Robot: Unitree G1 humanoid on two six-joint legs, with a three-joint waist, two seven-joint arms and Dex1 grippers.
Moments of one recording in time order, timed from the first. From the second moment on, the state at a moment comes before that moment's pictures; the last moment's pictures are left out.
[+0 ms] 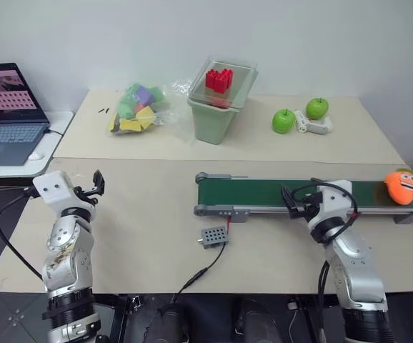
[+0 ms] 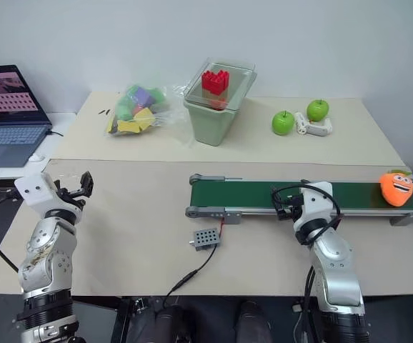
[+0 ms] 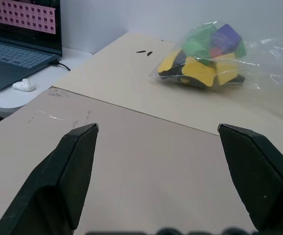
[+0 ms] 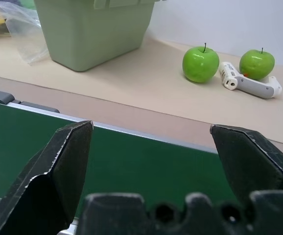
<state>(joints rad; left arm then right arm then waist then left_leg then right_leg) -0.23 0.24 0.45 -0.09 -0.31 0.35 -0.03 -0.09 -0.32 -0.16 -0.20 0.16 0.22 0.26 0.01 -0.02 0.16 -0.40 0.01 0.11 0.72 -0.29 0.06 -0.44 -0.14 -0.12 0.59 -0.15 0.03</state>
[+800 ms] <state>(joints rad) -0.23 0.25 0.45 -0.05 -0.31 0.34 0.01 -0.34 -0.31 -0.09 0.07 0.11 0.09 0.30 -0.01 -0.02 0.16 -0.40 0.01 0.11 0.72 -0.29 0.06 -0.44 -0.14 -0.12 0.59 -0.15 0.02</state>
